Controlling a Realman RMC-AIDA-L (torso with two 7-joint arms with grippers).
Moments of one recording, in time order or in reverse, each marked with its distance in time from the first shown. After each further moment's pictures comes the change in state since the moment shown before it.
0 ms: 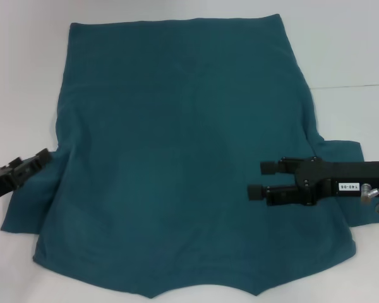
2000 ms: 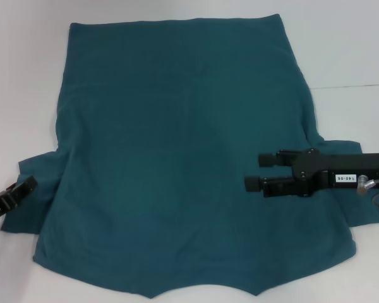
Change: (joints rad) left arm 0.009 -0.002 0.007 -0.103 -0.018 -0.223 0.015; right arm 0.018 0.001 0.003 -0.009 0.000 0.011 0.021
